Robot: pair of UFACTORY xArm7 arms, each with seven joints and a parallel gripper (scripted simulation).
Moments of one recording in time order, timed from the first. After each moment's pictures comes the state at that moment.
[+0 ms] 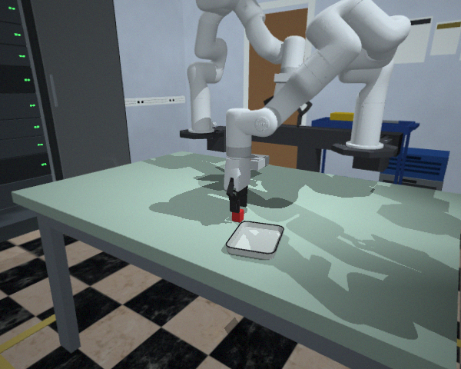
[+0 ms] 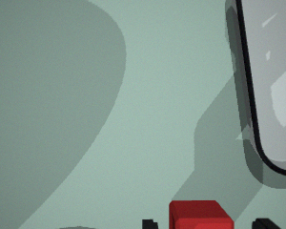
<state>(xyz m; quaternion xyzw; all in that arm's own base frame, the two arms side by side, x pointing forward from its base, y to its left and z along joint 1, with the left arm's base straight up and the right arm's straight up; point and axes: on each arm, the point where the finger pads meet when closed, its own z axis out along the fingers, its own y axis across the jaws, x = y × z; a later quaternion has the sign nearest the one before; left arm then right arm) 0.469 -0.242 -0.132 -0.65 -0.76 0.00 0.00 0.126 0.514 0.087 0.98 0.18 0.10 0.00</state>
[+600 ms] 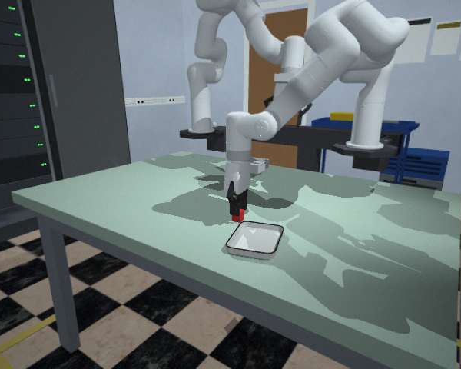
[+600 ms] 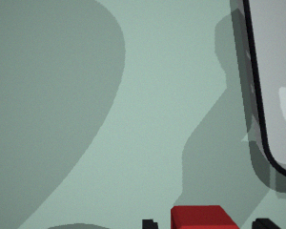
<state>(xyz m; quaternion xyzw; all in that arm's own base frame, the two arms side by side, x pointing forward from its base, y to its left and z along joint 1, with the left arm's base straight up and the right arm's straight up) 0.469 -0.242 -0.142 -0.65 -0.76 0.00 0.00 0.126 0.514 0.087 0.98 0.18 0.10 0.00</state>
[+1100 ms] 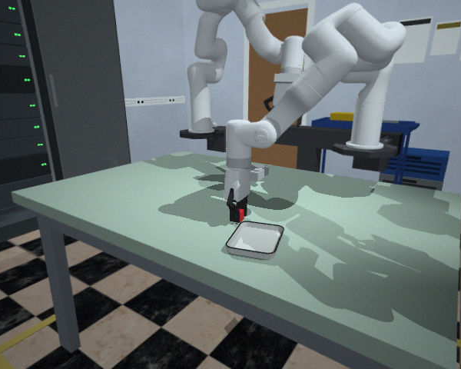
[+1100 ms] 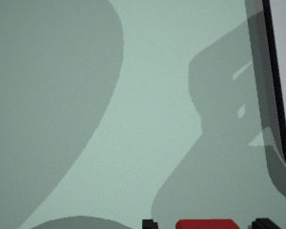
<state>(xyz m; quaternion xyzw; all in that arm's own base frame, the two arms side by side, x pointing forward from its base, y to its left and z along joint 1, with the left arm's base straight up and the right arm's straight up) 0.469 -0.242 -0.164 -0.65 -0.76 0.00 0.00 0.126 0.514 0.087 0.98 0.18 0.10 0.00</state>
